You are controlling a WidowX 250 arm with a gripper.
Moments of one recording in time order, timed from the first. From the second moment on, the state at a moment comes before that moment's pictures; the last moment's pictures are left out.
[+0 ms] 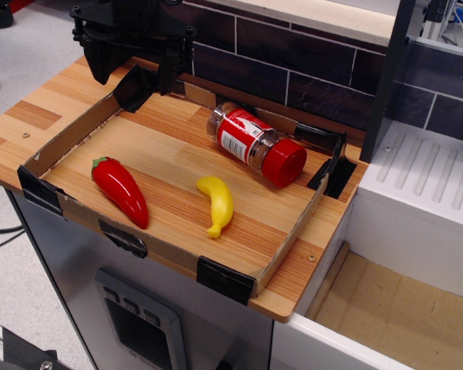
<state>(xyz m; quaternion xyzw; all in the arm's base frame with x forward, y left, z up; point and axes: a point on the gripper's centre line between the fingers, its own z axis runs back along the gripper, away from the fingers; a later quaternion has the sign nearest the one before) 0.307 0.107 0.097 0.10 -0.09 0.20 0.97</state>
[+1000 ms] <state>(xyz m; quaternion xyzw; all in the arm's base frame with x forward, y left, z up) 0.330 0.048 0.081 0.00 -0.09 -0.18 0.98</state>
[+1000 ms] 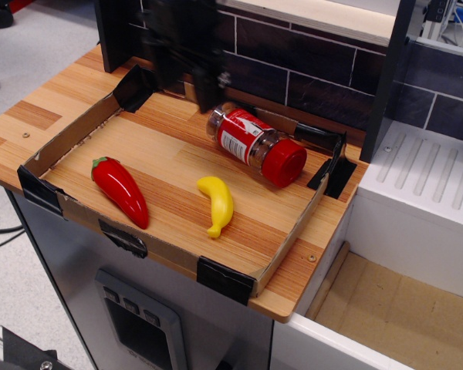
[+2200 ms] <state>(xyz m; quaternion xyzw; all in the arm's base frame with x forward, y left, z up) 0.333 -0.010 0.067 -0.09 -0.07 -0.79 0.60</state>
